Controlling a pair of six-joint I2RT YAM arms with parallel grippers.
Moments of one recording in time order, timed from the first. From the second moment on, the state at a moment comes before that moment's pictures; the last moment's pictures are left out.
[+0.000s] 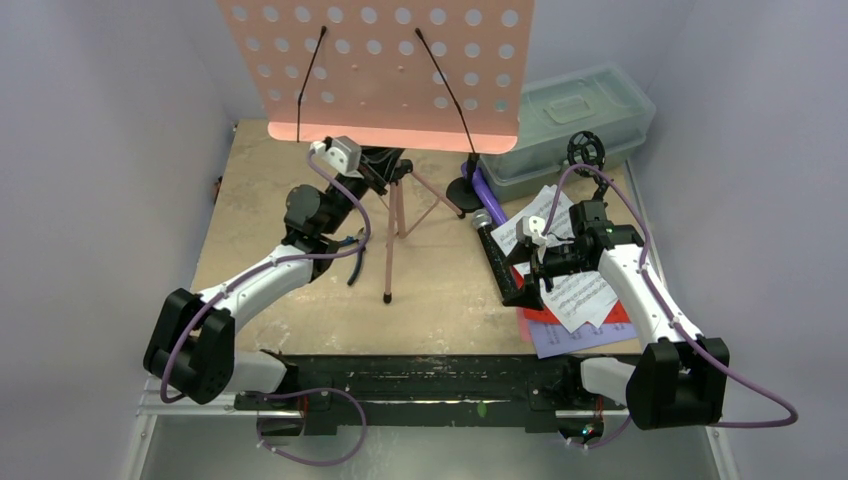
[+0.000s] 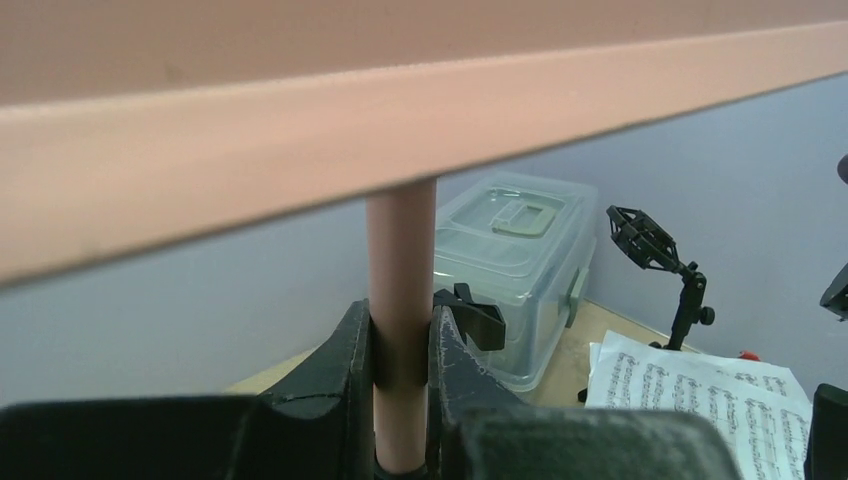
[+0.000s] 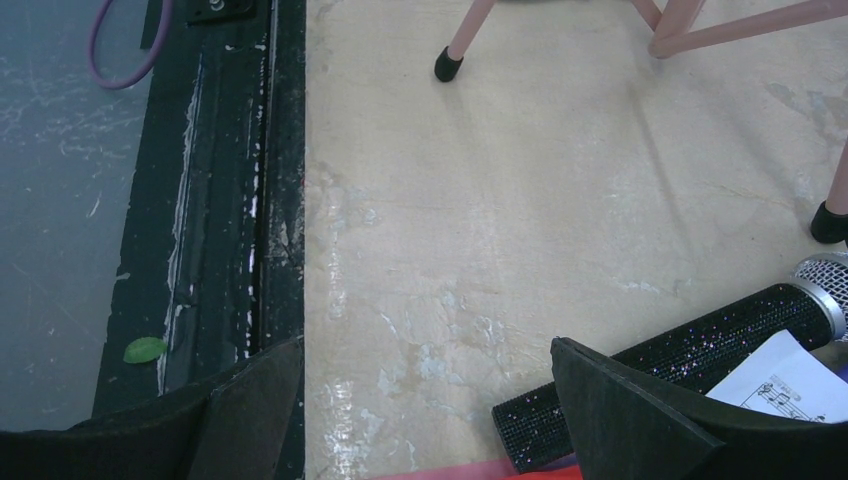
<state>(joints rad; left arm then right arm) -0.48 1.35 0.81 0.98 0.20 -0.12 0.06 1.19 0.88 -1.02 -1.09 -1.17</state>
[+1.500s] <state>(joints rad) -0.48 1.24 1.10 0.31 -0.09 -0.63 0.30 1.37 1.41 -0.64 -0.97 -0.61</state>
